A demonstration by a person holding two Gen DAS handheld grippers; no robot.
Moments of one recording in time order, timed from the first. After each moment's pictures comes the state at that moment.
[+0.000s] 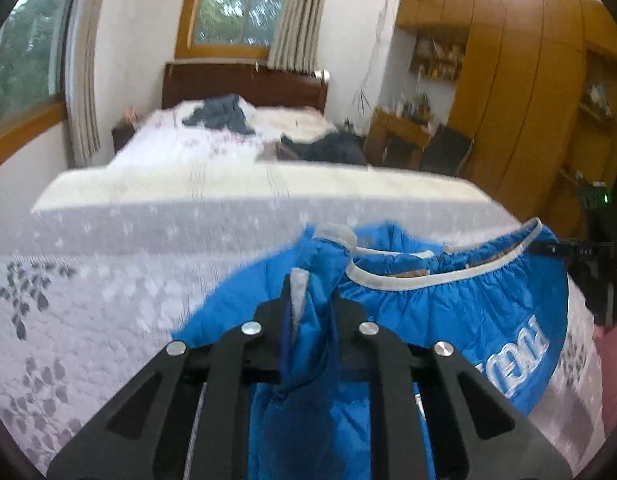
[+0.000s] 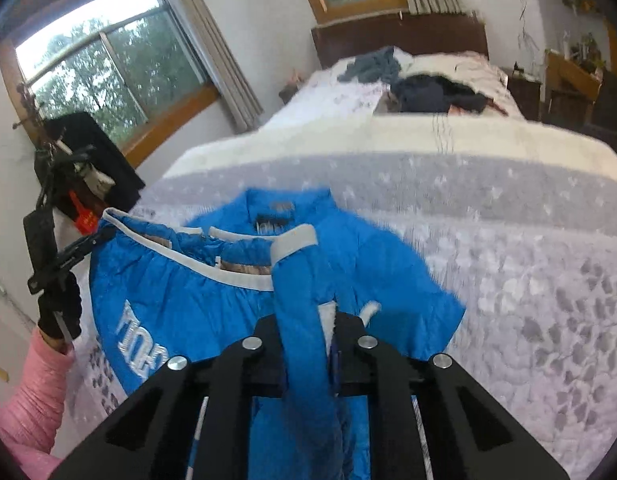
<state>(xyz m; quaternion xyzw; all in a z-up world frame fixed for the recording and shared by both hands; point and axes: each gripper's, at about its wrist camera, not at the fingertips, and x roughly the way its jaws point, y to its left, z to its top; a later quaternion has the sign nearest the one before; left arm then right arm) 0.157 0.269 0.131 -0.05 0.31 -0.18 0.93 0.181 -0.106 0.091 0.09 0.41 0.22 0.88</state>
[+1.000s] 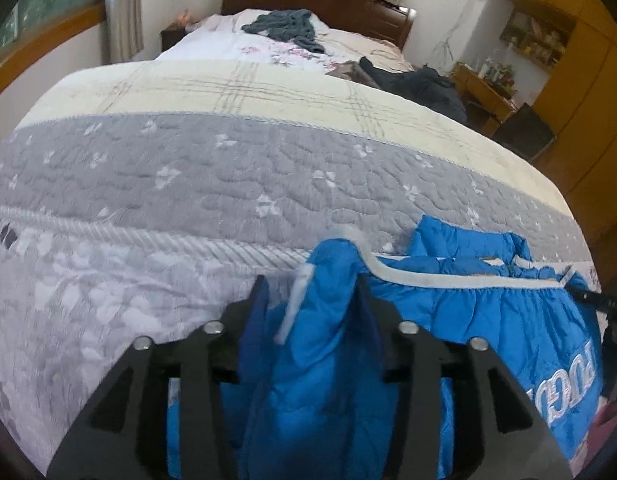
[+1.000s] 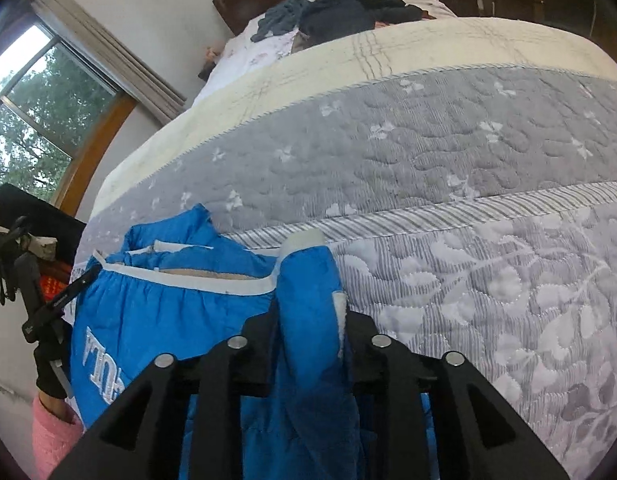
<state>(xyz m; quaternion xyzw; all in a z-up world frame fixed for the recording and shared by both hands) 0.328 0.268 0.024 -0.10 0.48 -0.08 0.87 0.326 -0.126 -0.018 0.19 0.52 0.11 0.82</state>
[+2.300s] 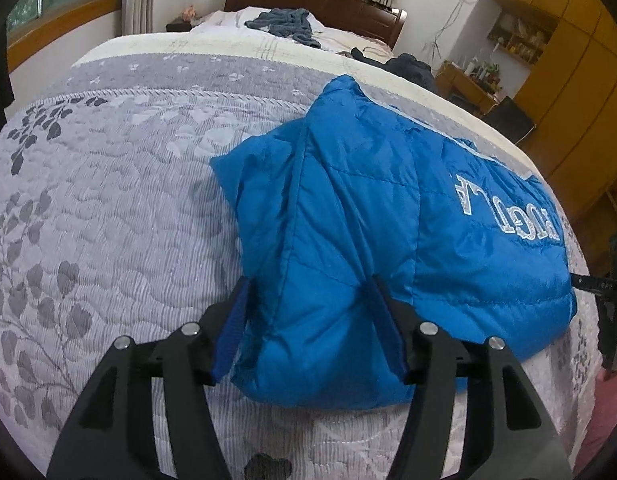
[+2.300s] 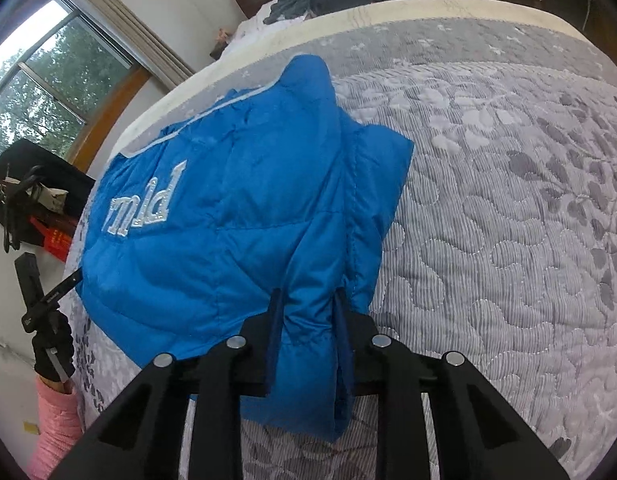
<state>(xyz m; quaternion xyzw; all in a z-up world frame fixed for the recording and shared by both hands) 0.145 0.310 0.023 -0.12 0.48 -0.10 0.87 0.166 -0.134 -0.016 0.16 0.54 0.13 0.82</state>
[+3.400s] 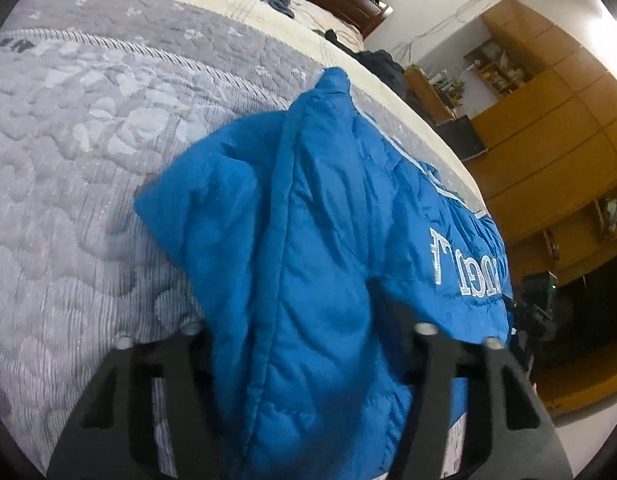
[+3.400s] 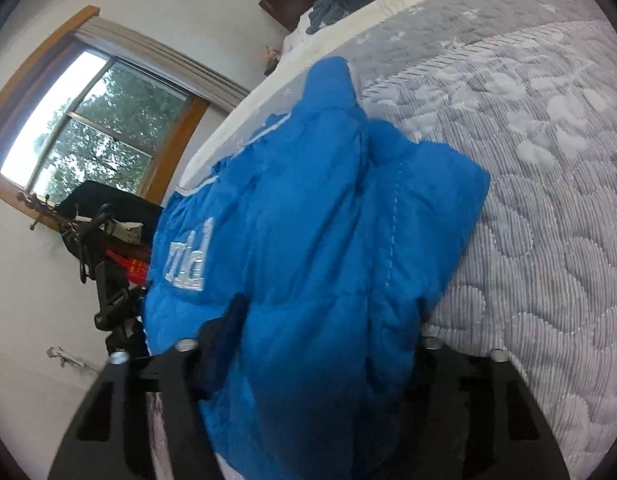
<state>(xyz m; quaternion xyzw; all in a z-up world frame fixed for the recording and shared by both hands) 0.214 0.300 0.000 -0.25 0.50 -0.20 0.80 0.210 -0.143 -0.045 0.30 0.49 0.26 0.78</state>
